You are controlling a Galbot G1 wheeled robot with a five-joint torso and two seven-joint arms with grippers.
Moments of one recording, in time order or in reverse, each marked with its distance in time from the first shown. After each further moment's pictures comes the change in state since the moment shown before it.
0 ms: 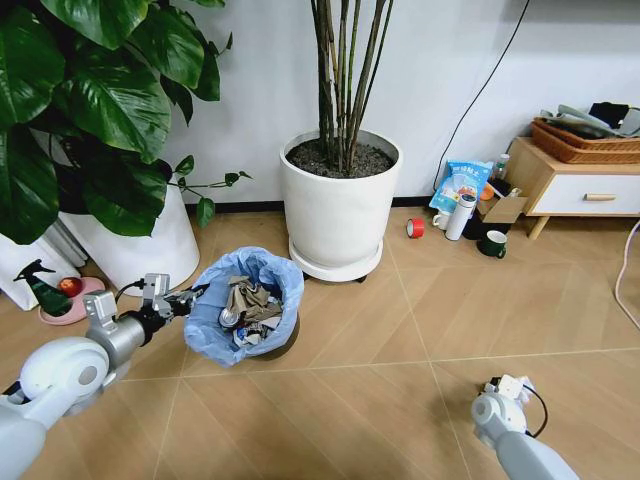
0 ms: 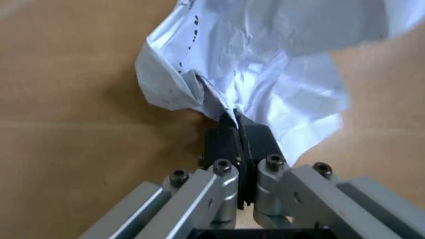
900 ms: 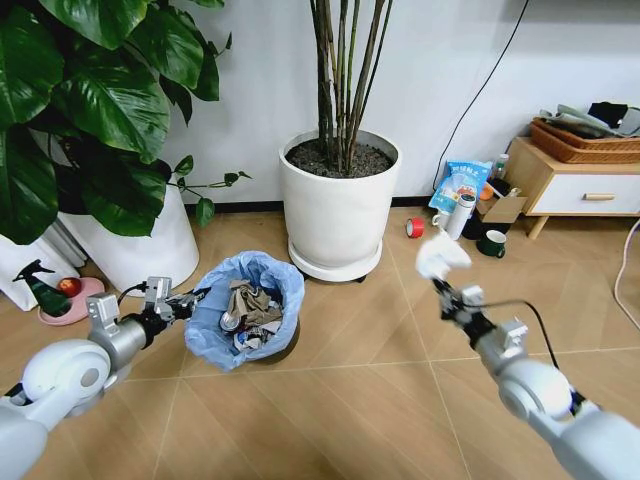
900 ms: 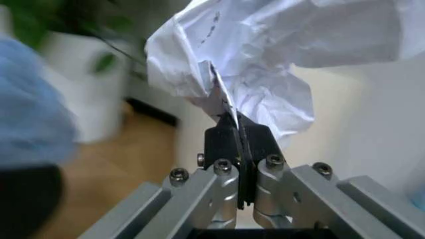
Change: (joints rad) left arm -0.010 0.004 0.026 0.008 0.008 -0.001 0.003; right arm 0.081 -0.398 -0.200 0.636 -0.477 0.517 -0.811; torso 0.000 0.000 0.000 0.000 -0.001
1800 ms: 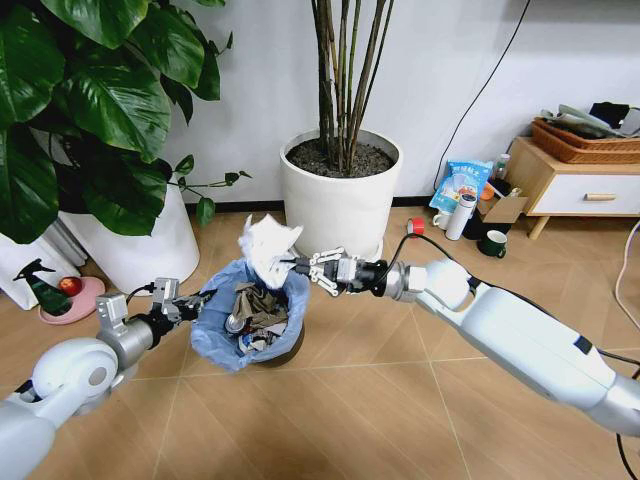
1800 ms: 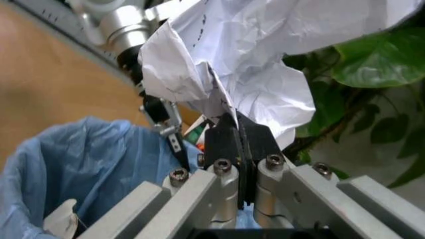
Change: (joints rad) left arm -0.048 0.005 0.064 0.009 -0.004 0.002 0.000; right arm 0.720 0.184 -0.563 -0.252 -0.138 0.295 -0.598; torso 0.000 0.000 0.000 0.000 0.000
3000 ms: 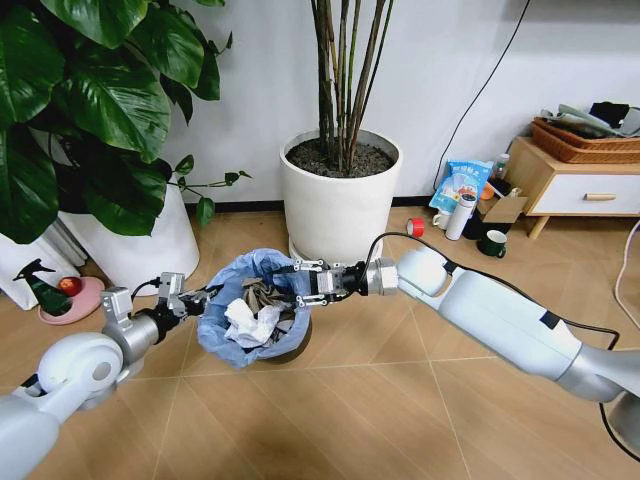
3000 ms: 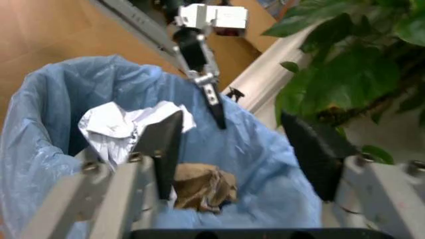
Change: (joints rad) left arm -0.006 0.002 -0.001 -0.021 -0.023 0.008 -0.018; right arm 0.048 0.031 -0.056 -0.091 -0.039 -0.040 -0.050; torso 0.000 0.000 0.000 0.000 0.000
